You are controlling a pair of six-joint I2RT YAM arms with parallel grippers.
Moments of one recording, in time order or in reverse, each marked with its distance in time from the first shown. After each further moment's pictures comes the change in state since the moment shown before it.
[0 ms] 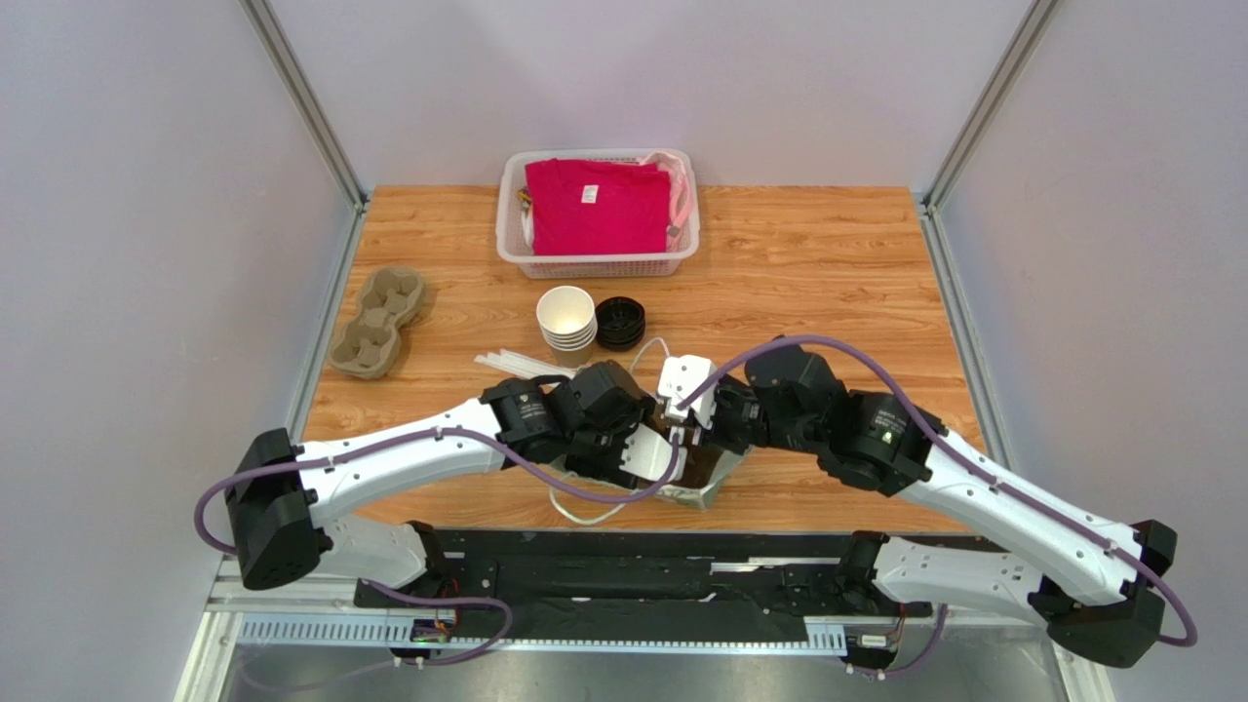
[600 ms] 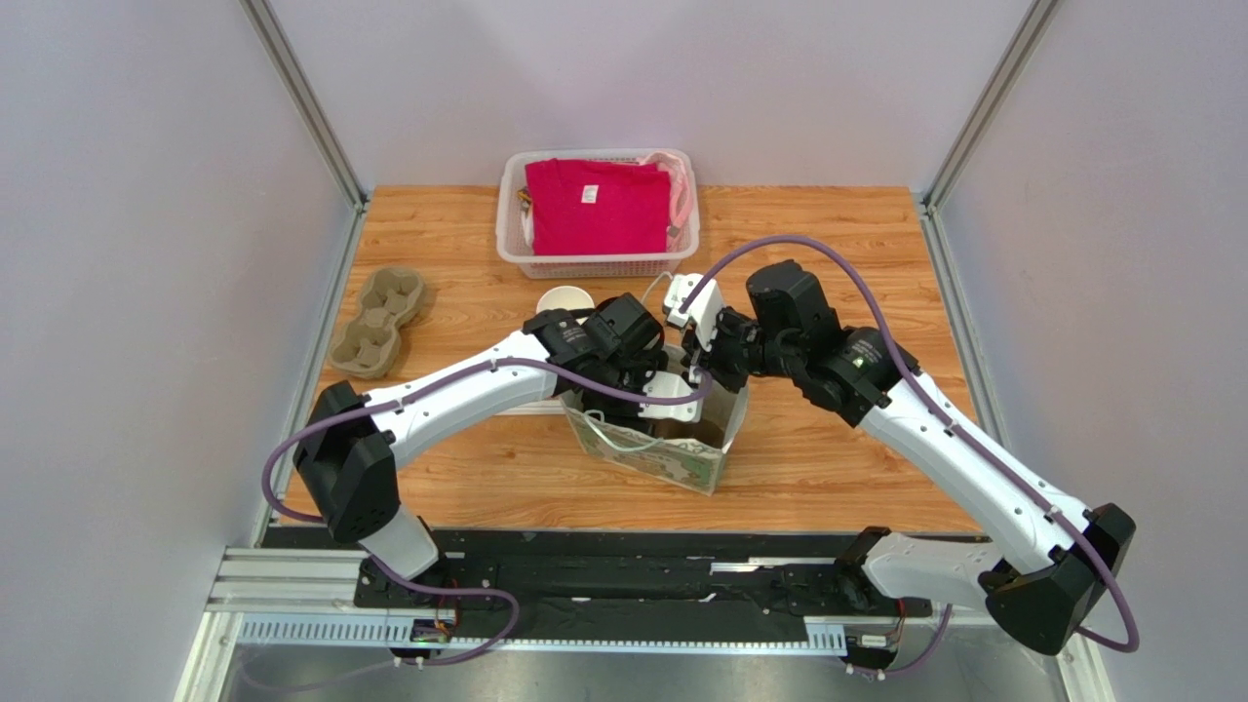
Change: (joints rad) left arm 0.180 0.303 0.335 -0.230 0.180 0.035; right arm -0.331 0.204 0.137 0.009 -0.242 -0.002
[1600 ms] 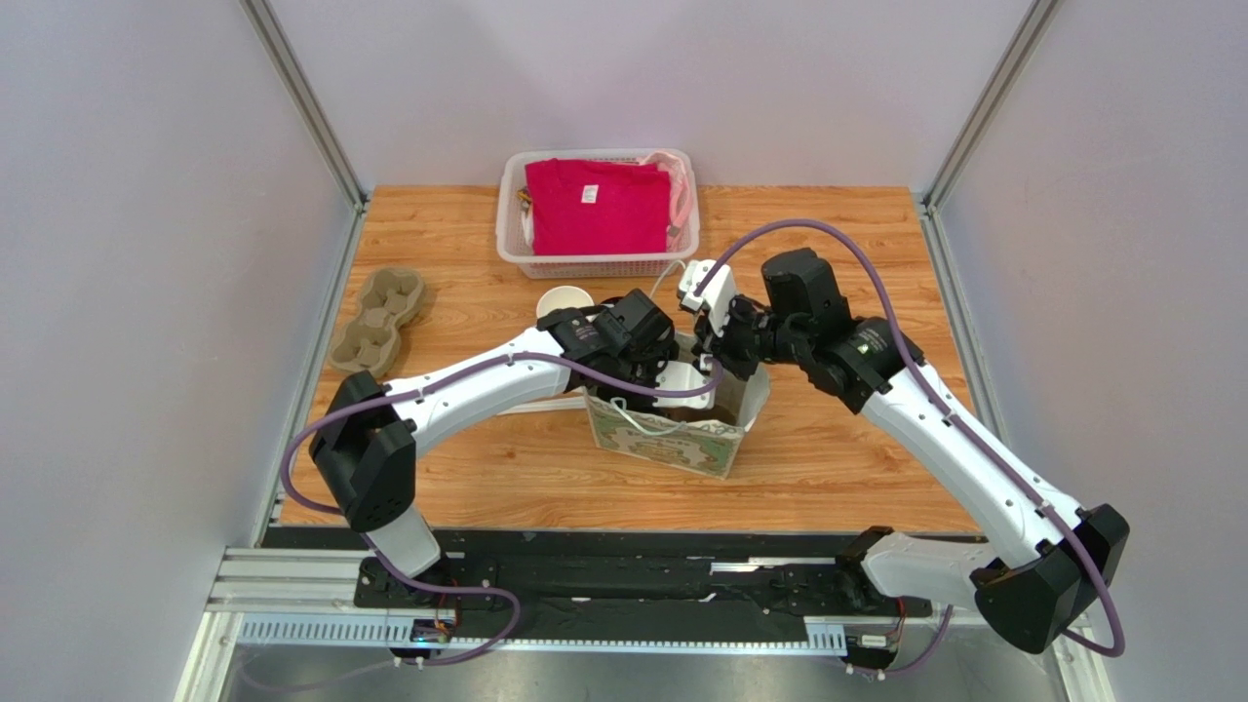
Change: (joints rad) left arm 0.009 0.060 0.014 0.111 -0.006 -0.039; right arm -0.104 0.023 -0.003 0.012 -0.074 -0.029
